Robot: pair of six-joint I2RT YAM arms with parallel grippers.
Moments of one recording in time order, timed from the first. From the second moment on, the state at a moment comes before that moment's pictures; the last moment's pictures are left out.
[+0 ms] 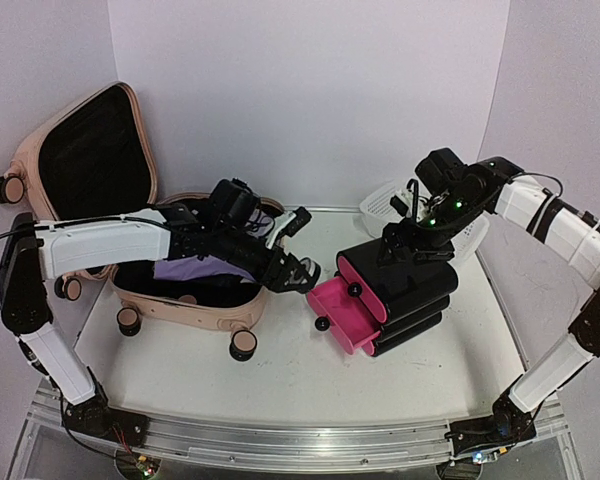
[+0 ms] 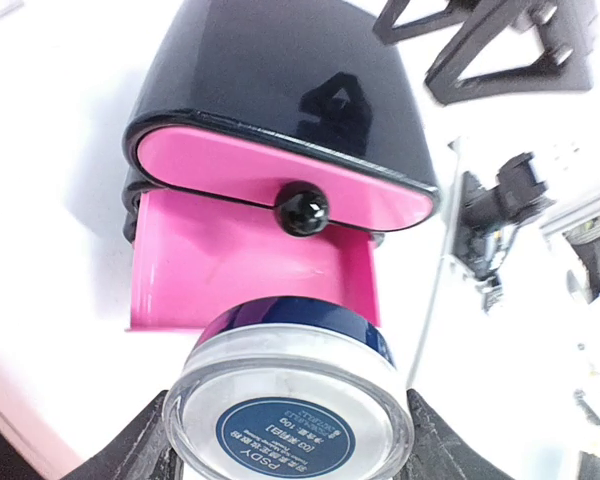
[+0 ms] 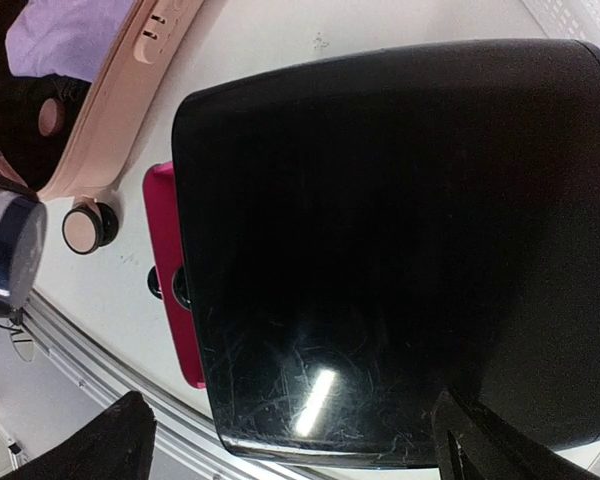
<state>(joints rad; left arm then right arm) -0.87 1.66 1.34 -0.36 0.51 -0.16 0.56 1.52 1.51 -1.12 -0.21 0.29</state>
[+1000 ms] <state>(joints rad) -1.04 1.92 1.47 -0.28 0.15 0.00 0.56 1.47 1.41 -1.05 -0.24 0.33</state>
